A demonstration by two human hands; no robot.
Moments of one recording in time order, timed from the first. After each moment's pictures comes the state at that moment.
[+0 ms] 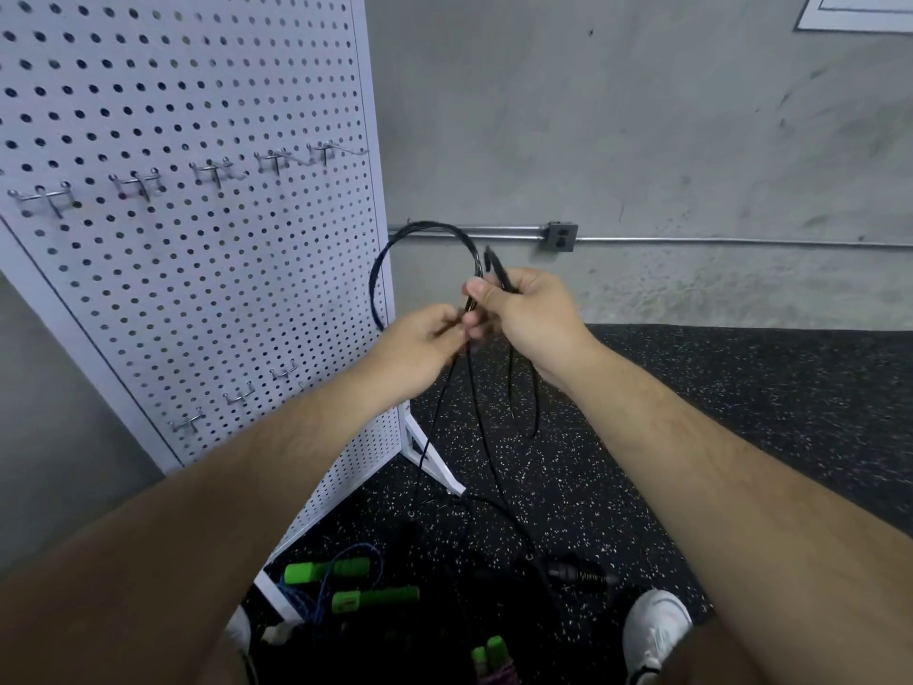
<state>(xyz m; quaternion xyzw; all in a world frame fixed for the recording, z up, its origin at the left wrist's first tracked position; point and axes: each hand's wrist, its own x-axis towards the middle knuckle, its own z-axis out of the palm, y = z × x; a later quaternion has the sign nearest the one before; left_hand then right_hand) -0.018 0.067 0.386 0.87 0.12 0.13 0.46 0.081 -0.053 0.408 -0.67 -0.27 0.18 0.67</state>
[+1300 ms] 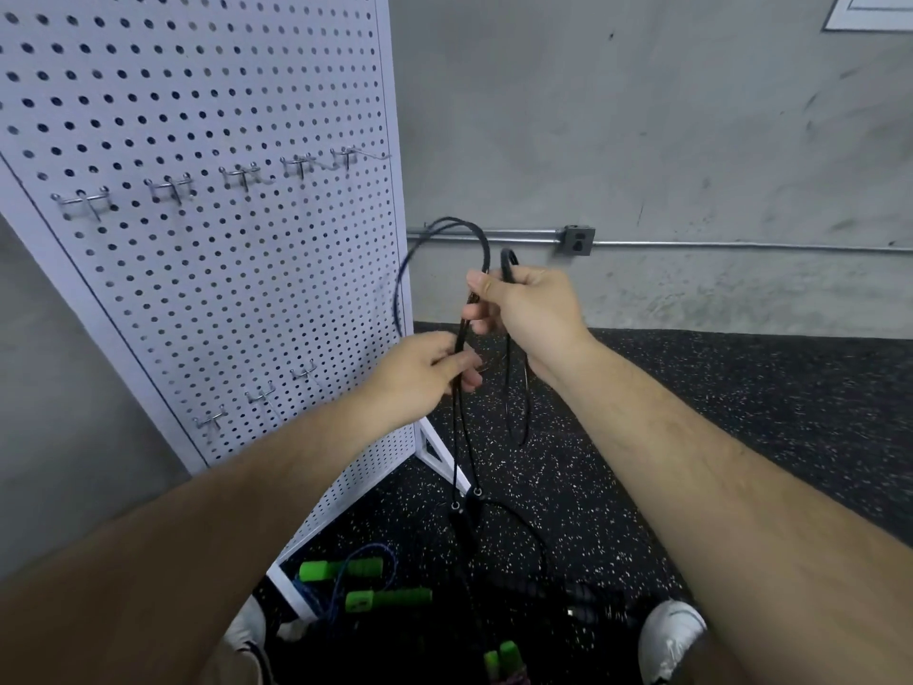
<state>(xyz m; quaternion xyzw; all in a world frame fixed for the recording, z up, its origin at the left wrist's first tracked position) -0.035 0.074 0.372 0.85 0.13 0.12 0.49 0.068 -0.035 0.420 -0.64 -0.21 0.18 0.72</state>
